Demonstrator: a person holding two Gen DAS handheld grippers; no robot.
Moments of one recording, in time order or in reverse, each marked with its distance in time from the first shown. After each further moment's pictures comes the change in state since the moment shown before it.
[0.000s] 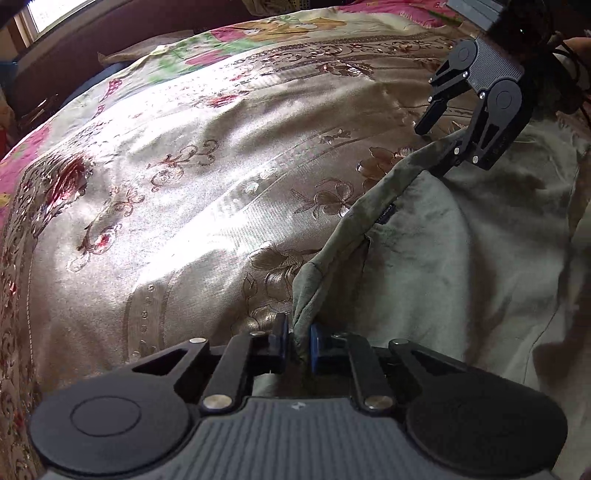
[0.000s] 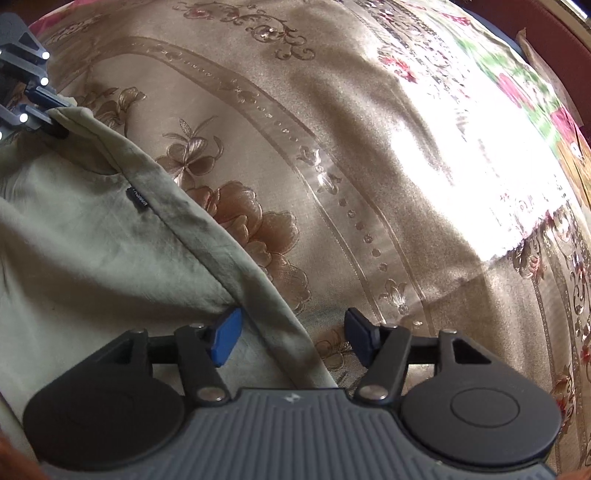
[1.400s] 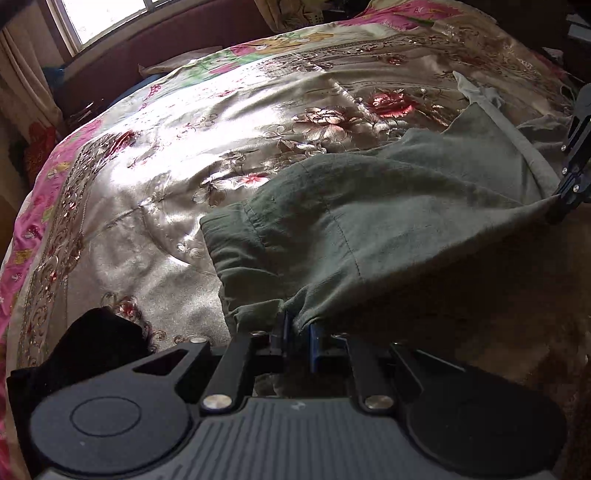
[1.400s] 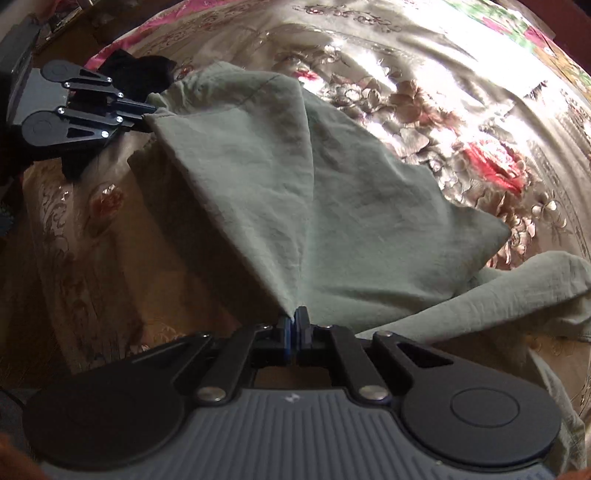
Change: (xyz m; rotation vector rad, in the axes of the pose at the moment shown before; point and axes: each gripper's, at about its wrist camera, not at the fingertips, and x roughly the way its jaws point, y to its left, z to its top) left arm -0.120 -0.131 -0.163 -0.015 -0.052 0.142; right arm -0.125 0.241 -0.161 0.281 0.057 0.150
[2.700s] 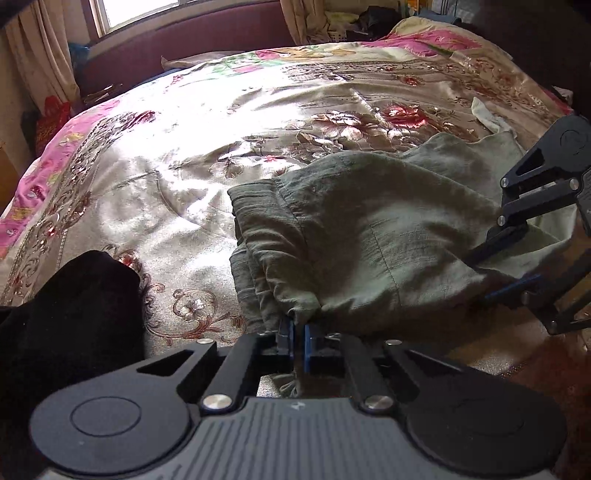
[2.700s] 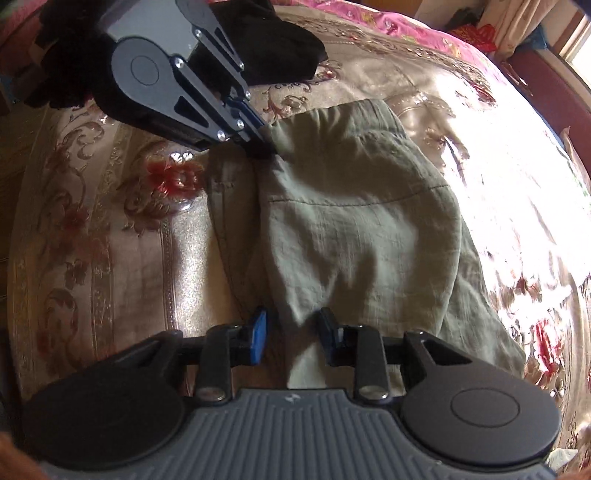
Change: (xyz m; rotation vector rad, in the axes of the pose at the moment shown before) left arm -0.014 0.017 -0.042 -0.135 -0.088 -0.038; right arm 0.052 0.139 0.041 -0.531 -0.170 -0.197
